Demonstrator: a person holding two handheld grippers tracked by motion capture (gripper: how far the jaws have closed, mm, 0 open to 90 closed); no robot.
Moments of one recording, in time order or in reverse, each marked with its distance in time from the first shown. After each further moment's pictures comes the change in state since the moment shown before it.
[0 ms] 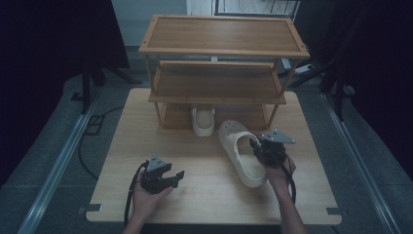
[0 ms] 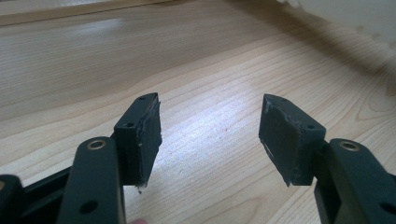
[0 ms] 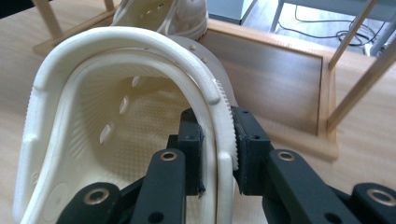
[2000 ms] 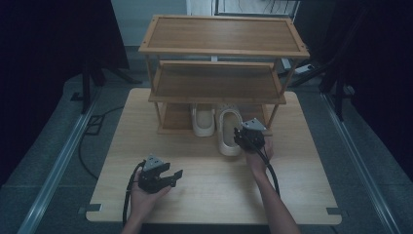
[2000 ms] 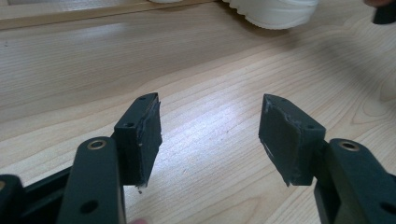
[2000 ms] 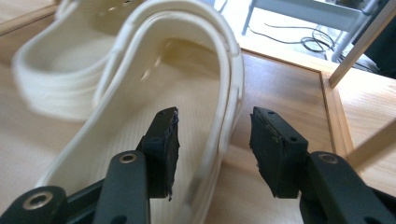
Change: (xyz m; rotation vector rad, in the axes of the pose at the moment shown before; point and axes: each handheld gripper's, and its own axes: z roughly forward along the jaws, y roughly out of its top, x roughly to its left) left arm 0.003 0.001 -0.006 -0.017 -0.010 -0.017; right arm 0.020 0.010 0.079 -0.008 -0.148 -0.036
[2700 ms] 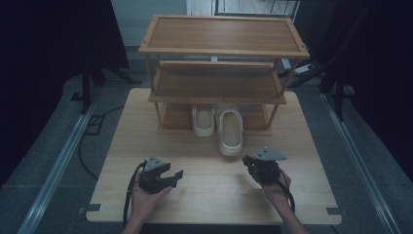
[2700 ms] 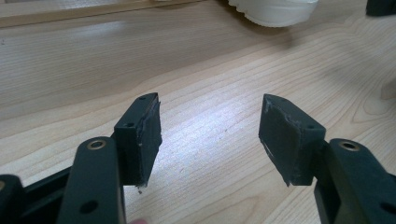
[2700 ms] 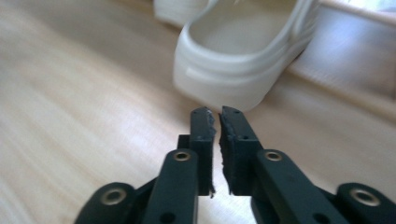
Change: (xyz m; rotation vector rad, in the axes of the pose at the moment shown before) left arm -0.002 -0.001 0.002 0.006 0.002 0.005; right arm -0.004 -0.054 -0.087 0.081 0.299 -0.069
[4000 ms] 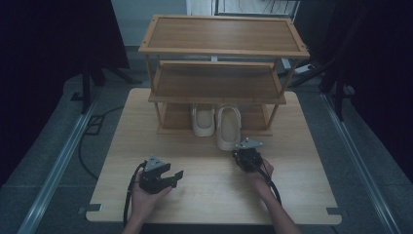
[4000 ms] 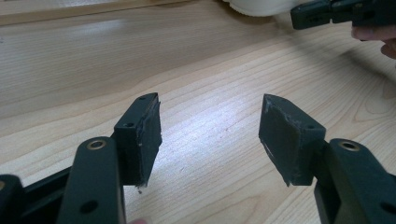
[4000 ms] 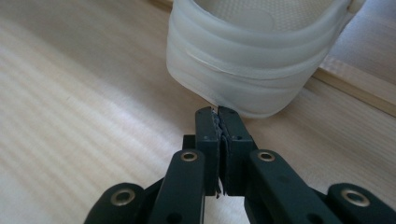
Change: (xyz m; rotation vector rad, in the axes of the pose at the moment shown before) left arm 0.001 -0.001 0.002 0.004 0.002 -0.001; right arm -0.001 0.012 0.073 0.104 -0.030 -0.014
